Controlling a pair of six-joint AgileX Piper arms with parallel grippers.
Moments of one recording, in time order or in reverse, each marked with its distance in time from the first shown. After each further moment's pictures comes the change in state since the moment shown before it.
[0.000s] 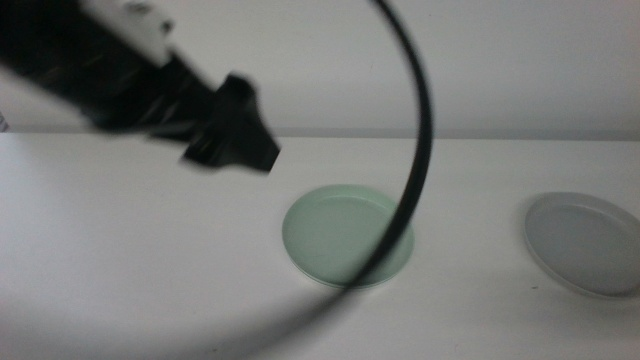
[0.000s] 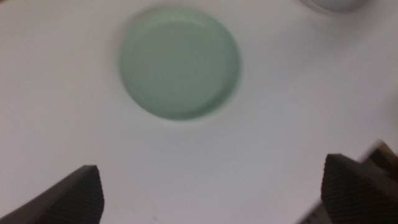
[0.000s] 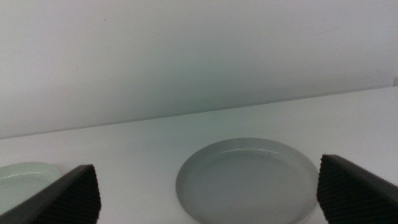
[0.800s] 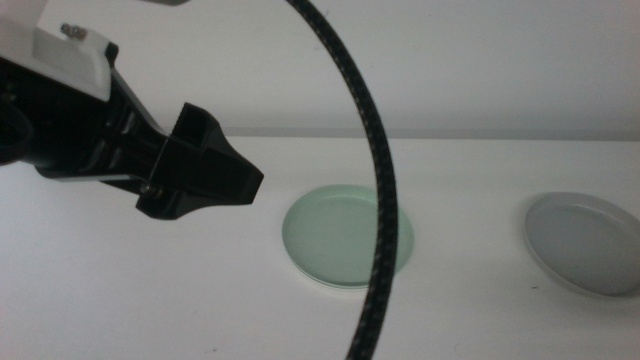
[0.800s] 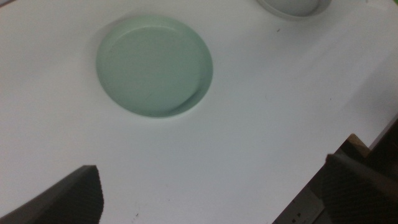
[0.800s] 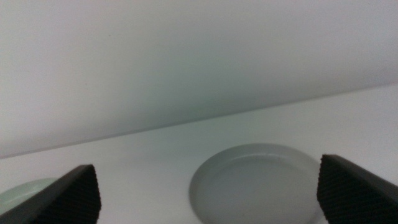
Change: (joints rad) left arm 0.000 -0.172 0.124 -0.058 -0.034 0.031; right arm 0.000 0.031 -0.065 0.030 0.032 0.032
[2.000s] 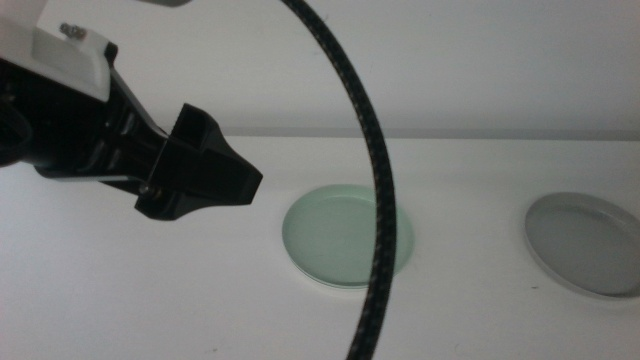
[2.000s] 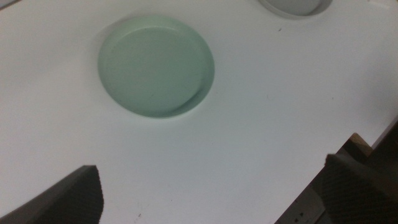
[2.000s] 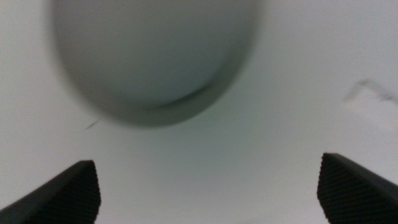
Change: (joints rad) left arm 0.000 0.000 0.000 0.004 -0.002 0.008; right arm -0.355 1.468 -1.102 0.125 0.928 -0.153
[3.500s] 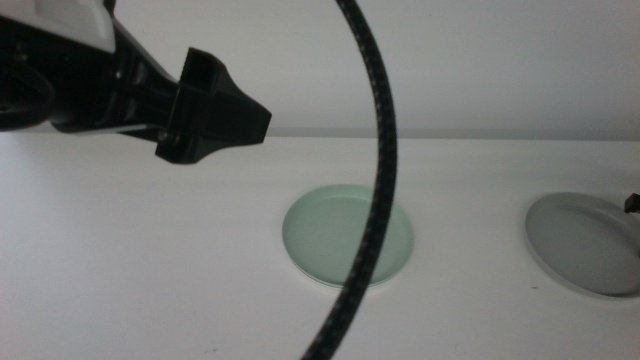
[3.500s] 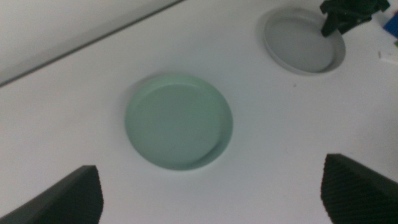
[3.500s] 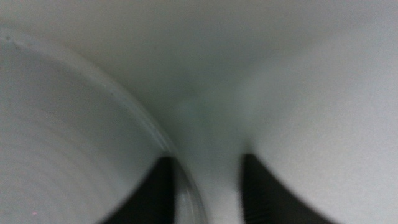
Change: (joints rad) left arm 0.000 0.000 0.000 0.011 -0.169 0.000; right arm -0.024 0.561 -0.177 -0.025 -0.267 -0.023
